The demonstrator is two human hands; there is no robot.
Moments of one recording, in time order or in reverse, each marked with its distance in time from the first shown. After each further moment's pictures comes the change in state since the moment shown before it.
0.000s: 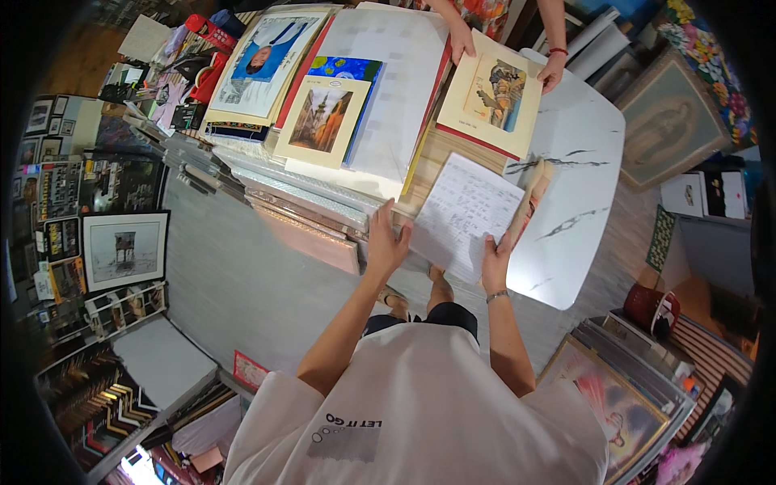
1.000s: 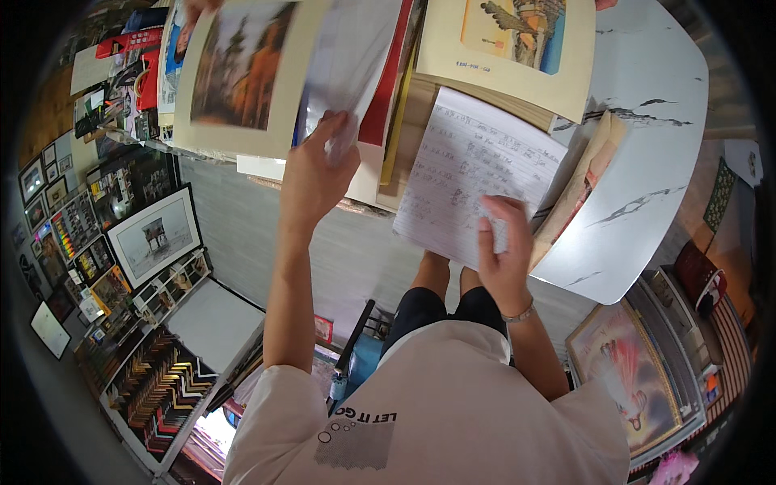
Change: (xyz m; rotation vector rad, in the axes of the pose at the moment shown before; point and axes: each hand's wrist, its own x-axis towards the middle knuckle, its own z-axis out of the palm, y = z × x) left_hand 0.169 0.006 -0.015 0.329 -0.290 -0.134; right_hand 0.063 -0.042 0.030 -0.249 -0.295 -0.302
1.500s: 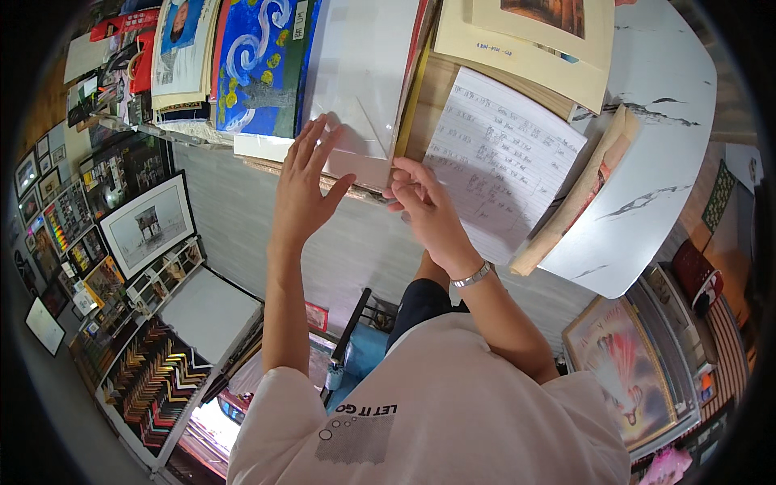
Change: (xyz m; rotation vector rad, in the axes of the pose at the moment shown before) left_hand -0.045 -0.057 -0.006 0.294 -0.028 0.275; right_hand 0.023 -0.021 0.115 0.820 -0.325 0.706
